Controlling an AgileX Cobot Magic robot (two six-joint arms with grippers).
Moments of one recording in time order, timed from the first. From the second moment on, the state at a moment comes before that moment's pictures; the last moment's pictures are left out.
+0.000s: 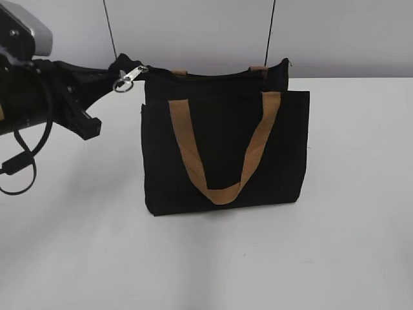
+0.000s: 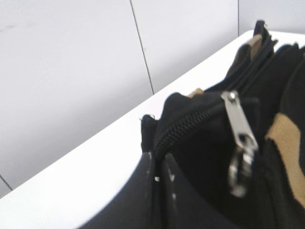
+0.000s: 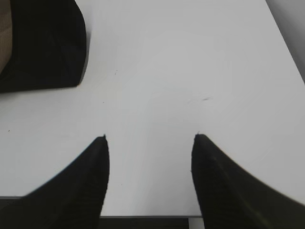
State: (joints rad) left arm -0.30 1.50 -0.60 0.63 -0.66 -0.09; right arm -0.05 -0.01 -0.48 0.09 1.10 -0.08
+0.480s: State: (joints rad) left arm -0.30 1.40 -0.60 0.63 -0.64 -0.20; right arm -0.05 -0.01 -0.48 0.09 1.10 -0.08
